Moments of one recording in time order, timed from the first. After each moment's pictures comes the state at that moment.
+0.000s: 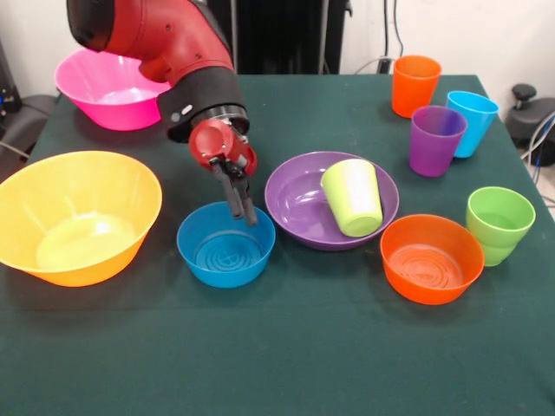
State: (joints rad) arm -0.20 -0.07 -0.41 1.37 -0.78 -1.13 1.20
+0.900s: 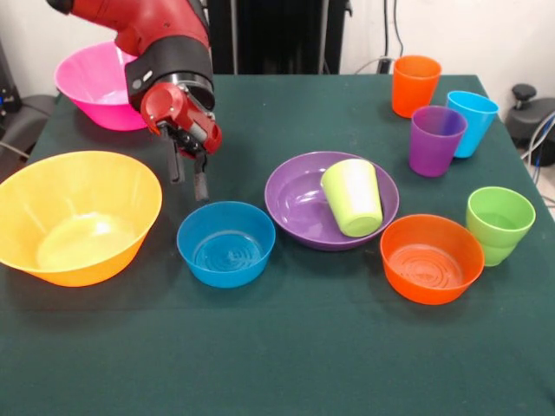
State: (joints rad) arm -0.25 -0.11 -0.47 1.45 -0.62 -1.25 1.20
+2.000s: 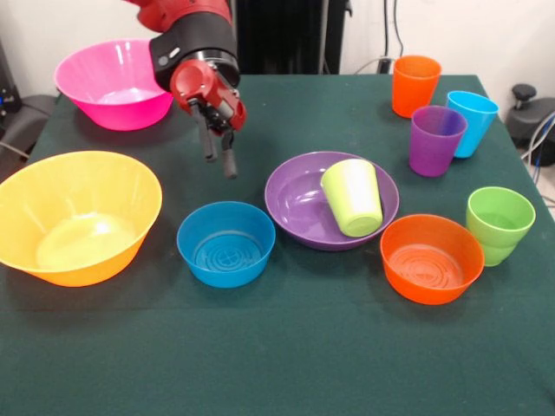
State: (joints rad) arm -0.17 -0.14 -0.51 1.56 -0.61 -1.27 1.20
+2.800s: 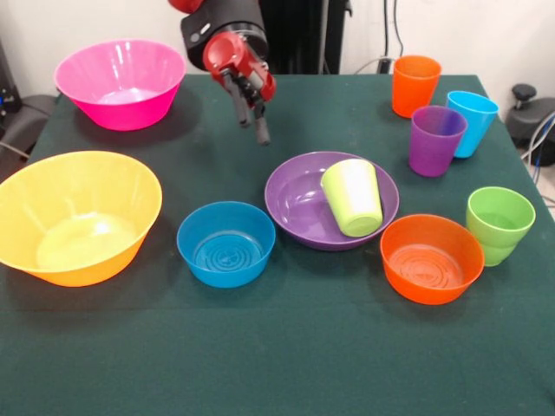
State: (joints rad) arm -0.12 -0.14 -0.54 1.71 -0.56 -1.42 1.20
